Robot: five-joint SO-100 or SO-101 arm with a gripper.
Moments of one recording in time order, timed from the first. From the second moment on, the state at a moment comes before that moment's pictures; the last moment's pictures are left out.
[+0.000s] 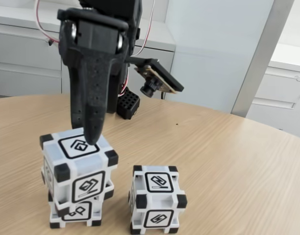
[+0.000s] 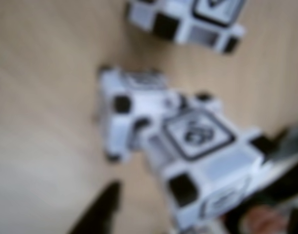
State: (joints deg) arm 34.2 126.6 124.4 64.2 -24.0
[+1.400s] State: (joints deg) arm 7.4 111.4 115.3 64.0 4.8
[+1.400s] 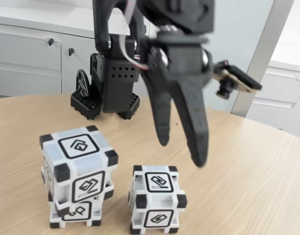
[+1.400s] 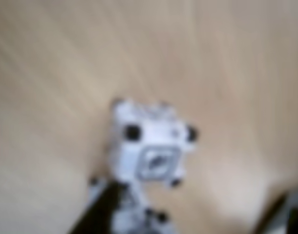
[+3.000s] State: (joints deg) arm 7.9 91.9 114.3 62.9 5.0
